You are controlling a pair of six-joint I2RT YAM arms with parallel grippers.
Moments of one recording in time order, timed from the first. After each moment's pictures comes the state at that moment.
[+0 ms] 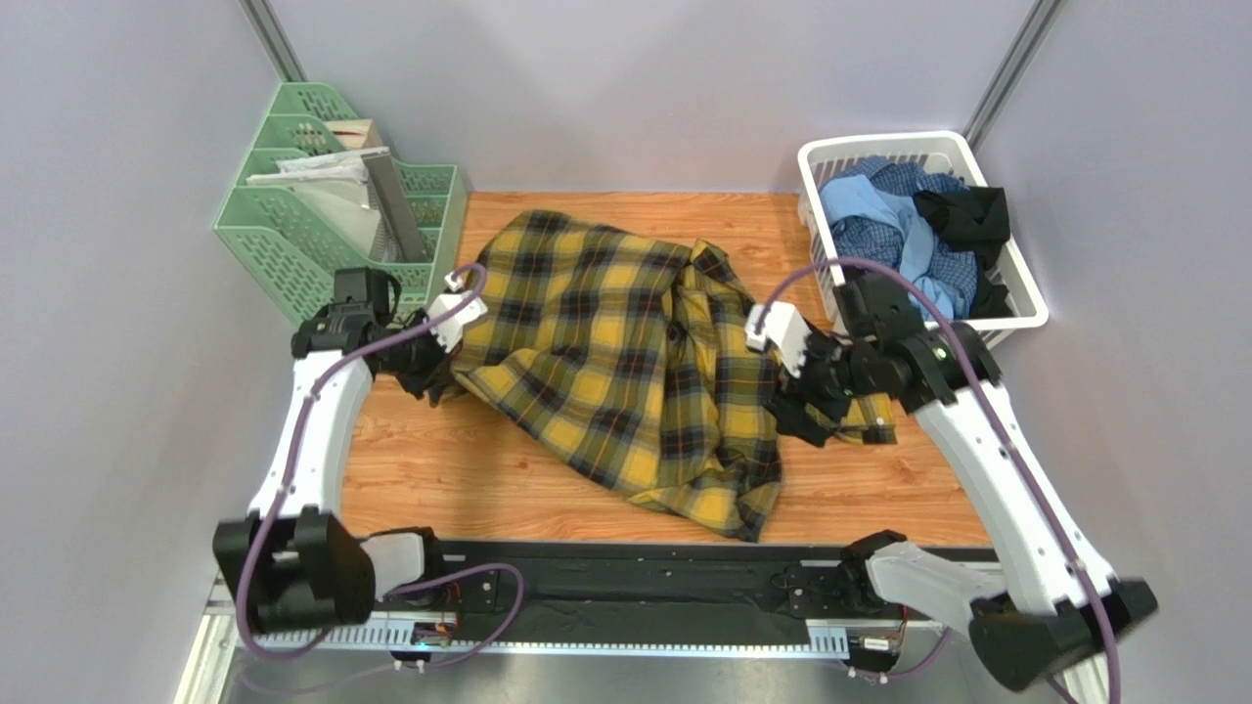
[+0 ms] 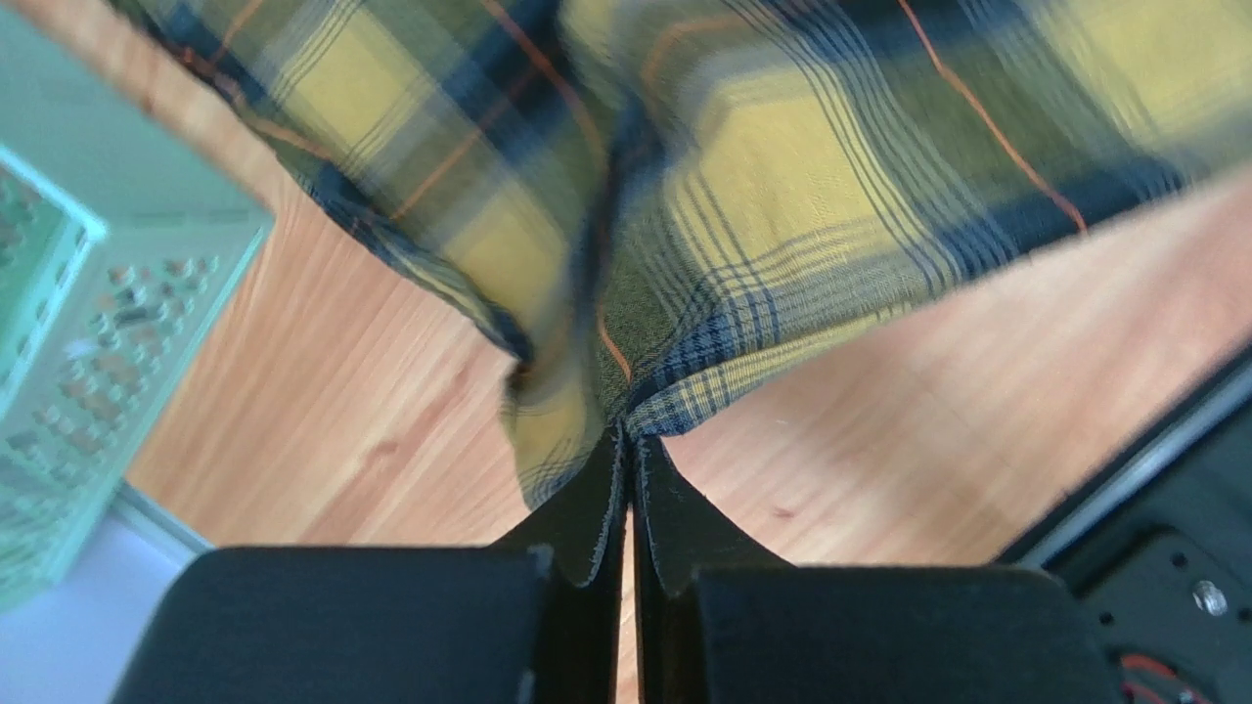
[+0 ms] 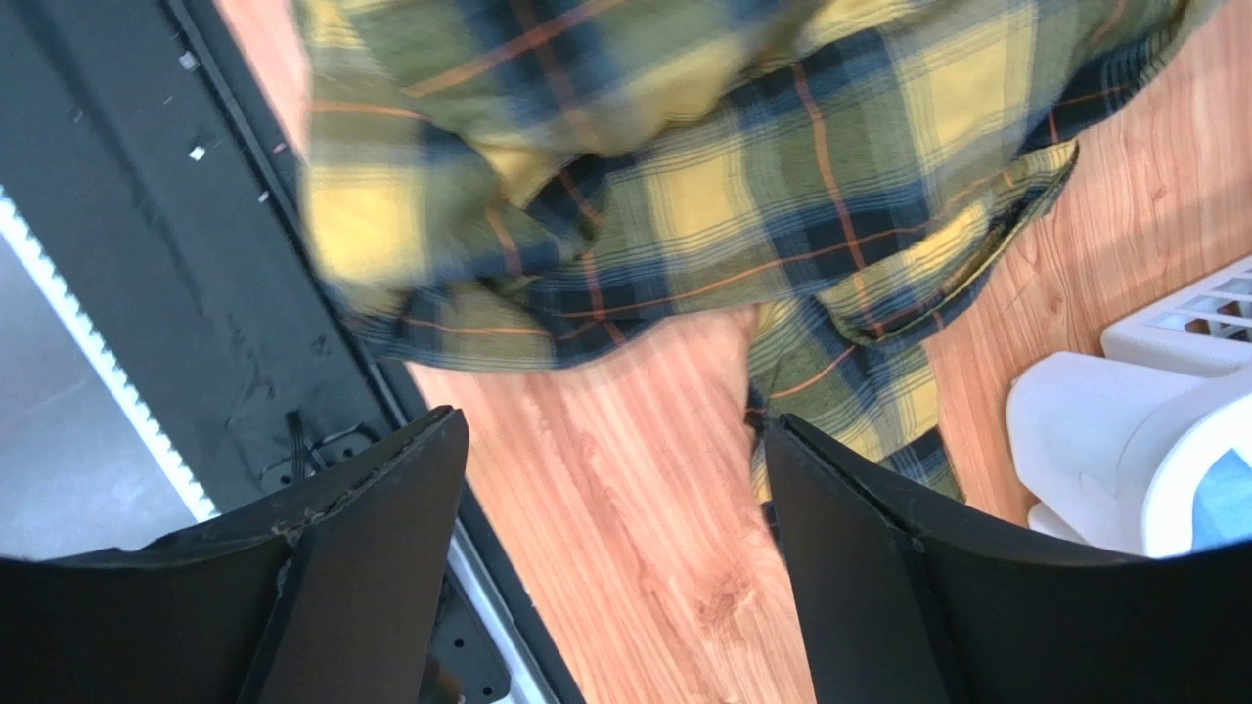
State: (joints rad) left arm 0.11 1.14 1.04 -1.00 0.50 0.94; right arm 0.37 1.03 1.26 -1.27 -0.39 -0.73
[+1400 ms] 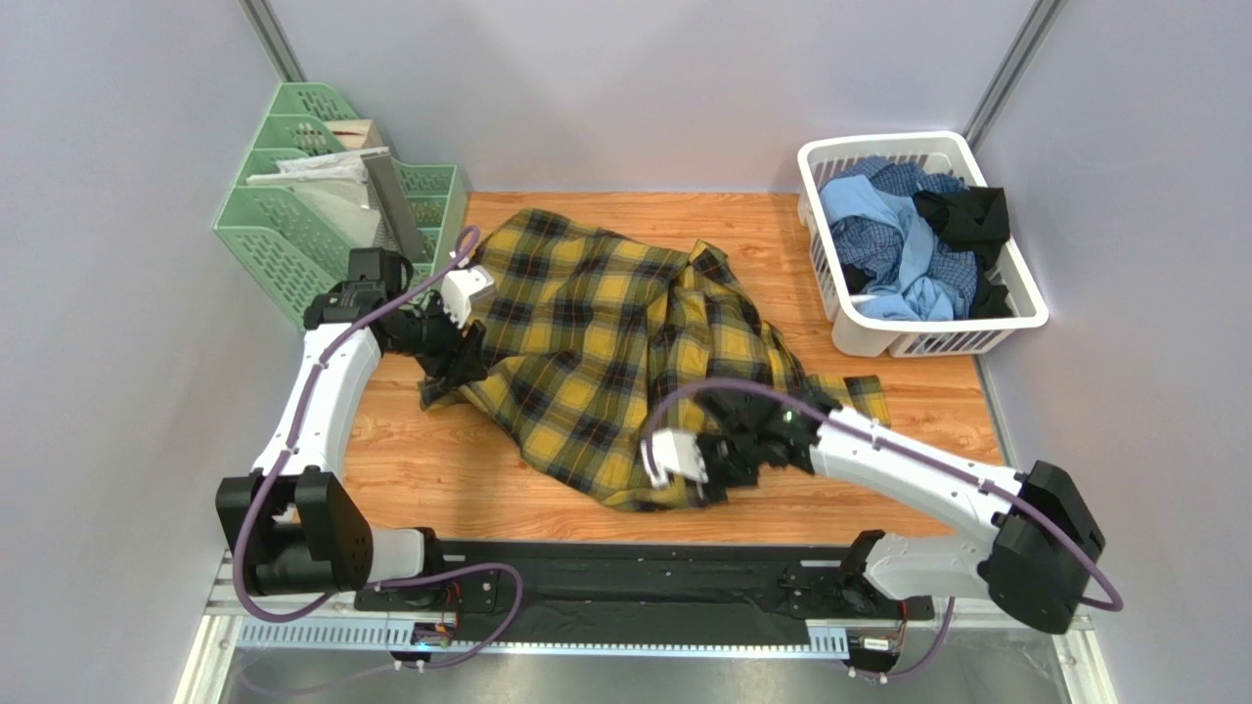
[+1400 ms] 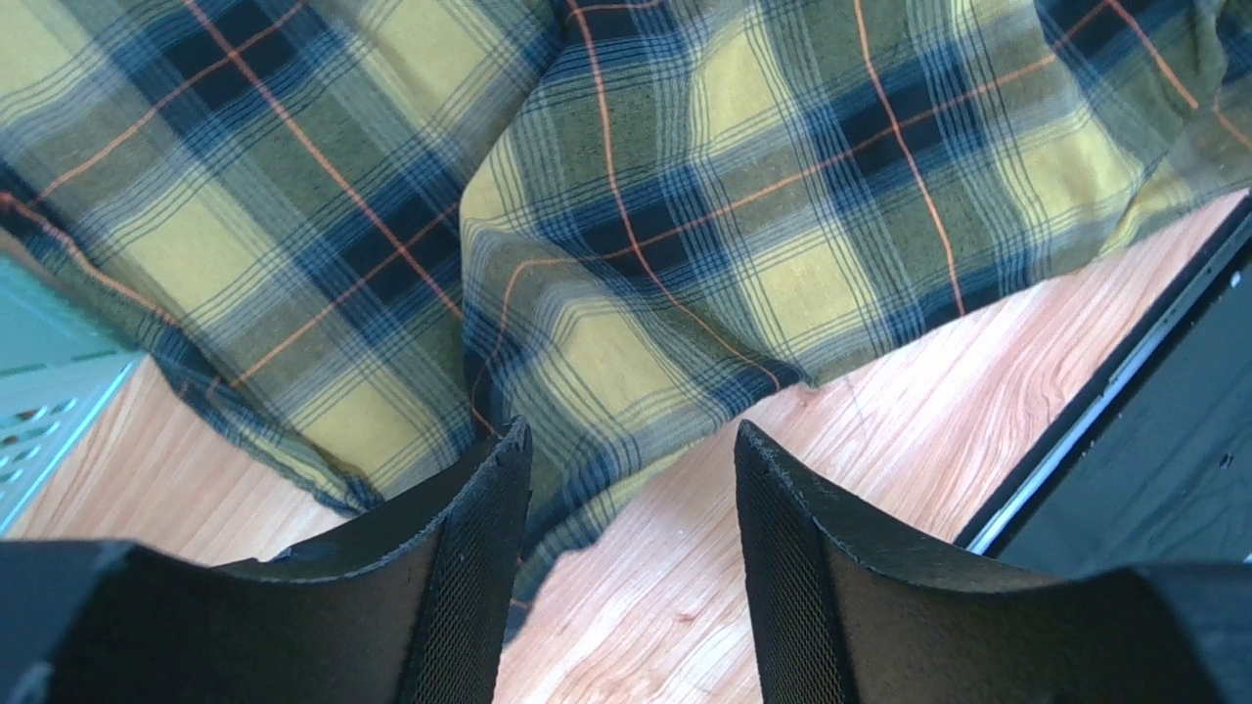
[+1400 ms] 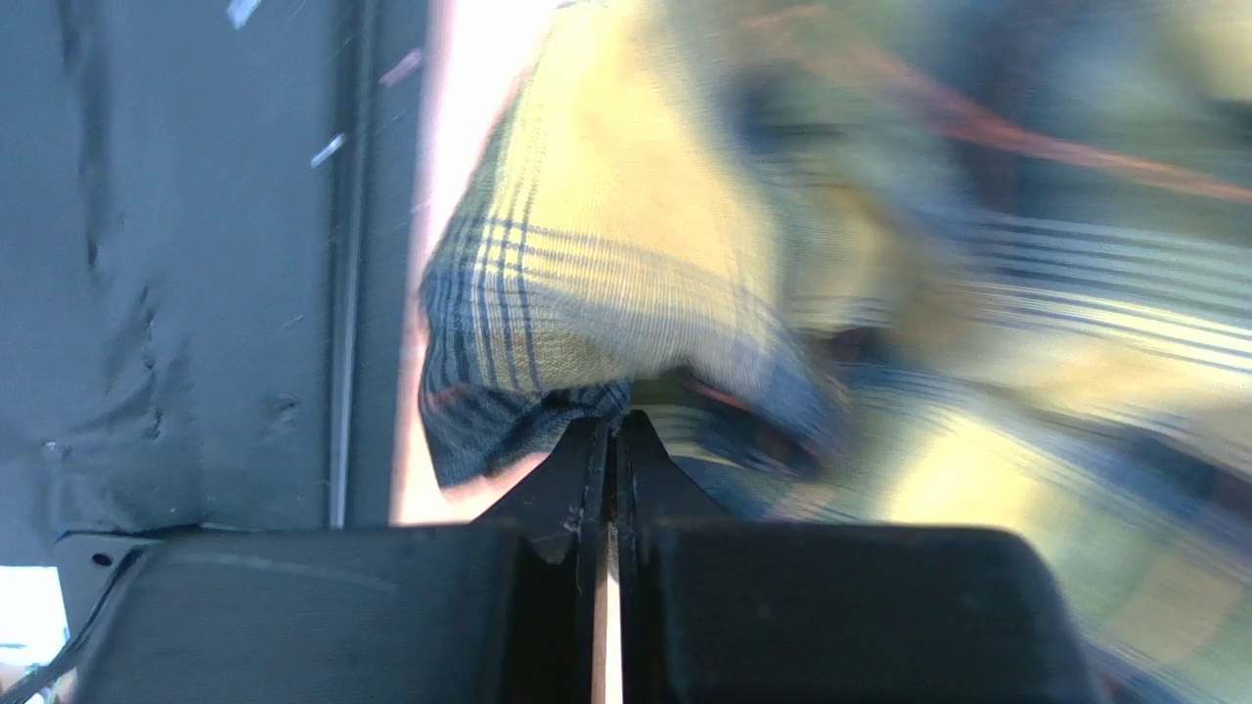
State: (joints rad) left arm 0.06 1.32 1.14 -0.96 0.65 0.77; right arm 0.92 1.19 0.75 -0.76 -0.27 -0.84
